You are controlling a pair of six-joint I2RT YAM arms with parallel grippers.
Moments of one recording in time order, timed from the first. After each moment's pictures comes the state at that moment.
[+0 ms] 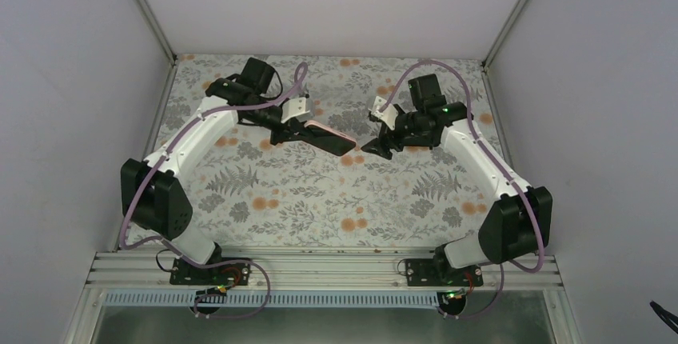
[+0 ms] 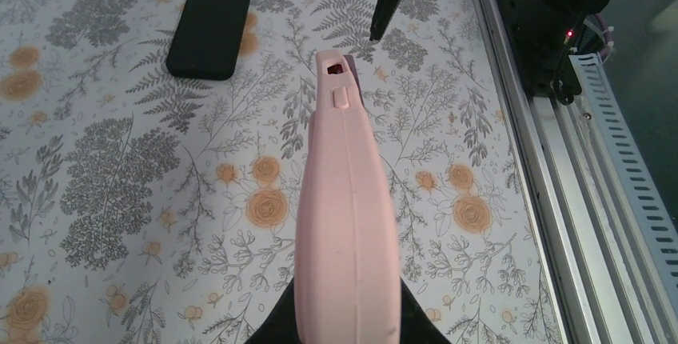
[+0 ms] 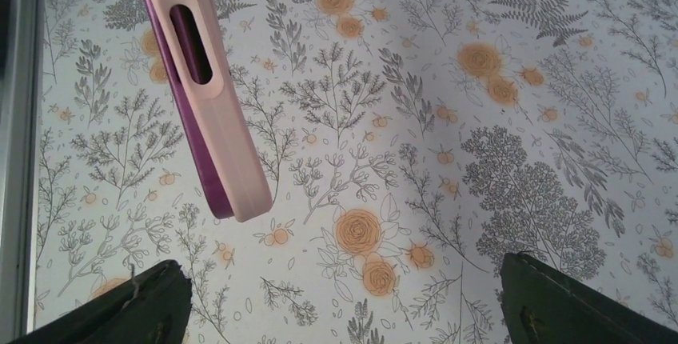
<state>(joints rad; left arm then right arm) -0.39 1.60 1.46 -1.00 0.87 0.90 0.32 1.44 1.24 -0.78 -0.65 -0.79</state>
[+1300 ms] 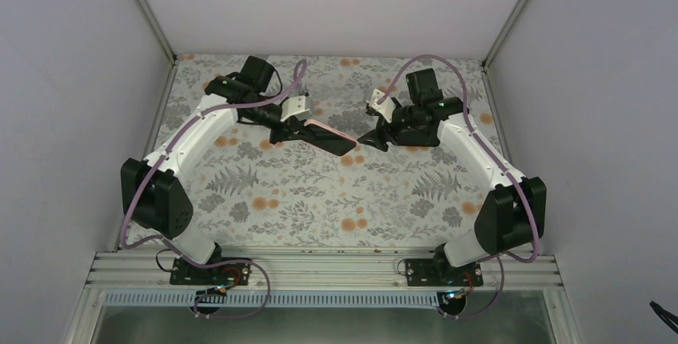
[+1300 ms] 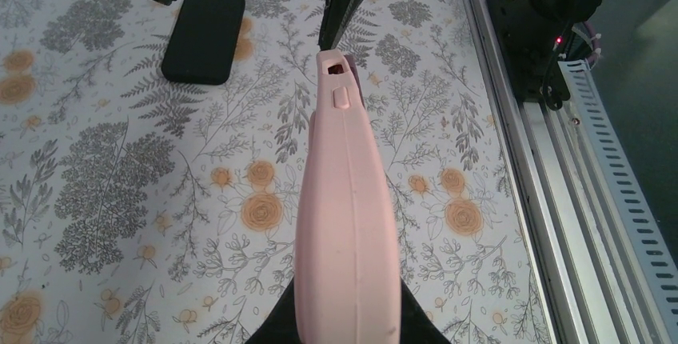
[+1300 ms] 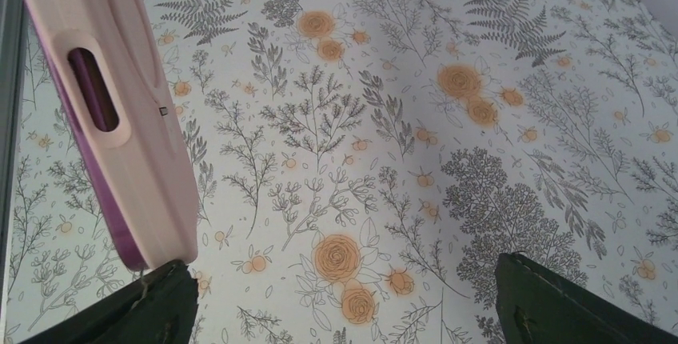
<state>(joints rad) -0.39 1.60 1.49 -1.02 0.89 0.91 0.32 1.50 1.28 -0.72 -0.68 -0.76</state>
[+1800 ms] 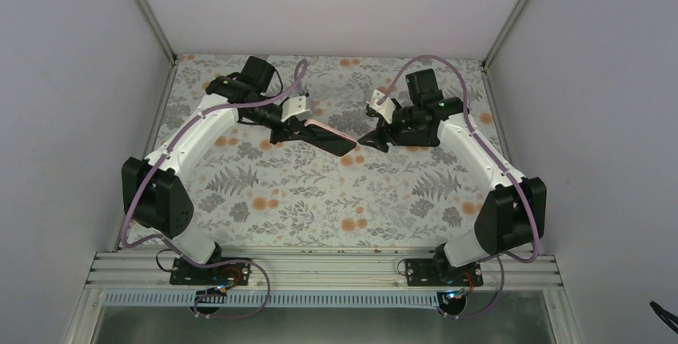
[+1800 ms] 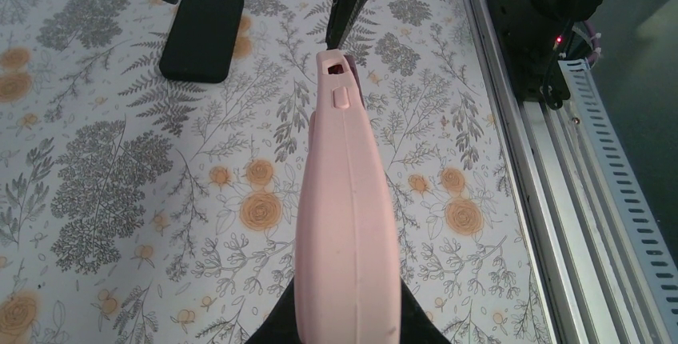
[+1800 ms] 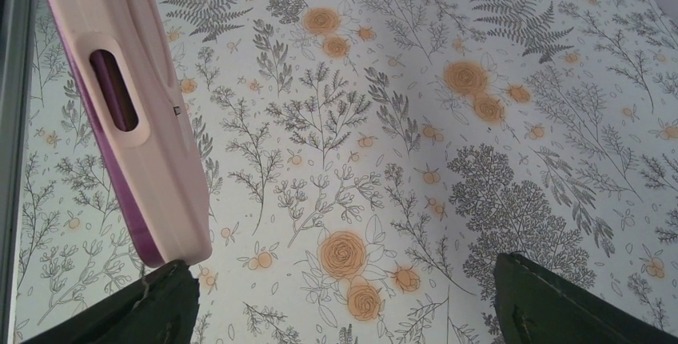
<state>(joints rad) -0.39 1.61 1.49 -1.02 0.89 0.90 0.32 1.50 1.28 -0.73 -0.68 -0.76</state>
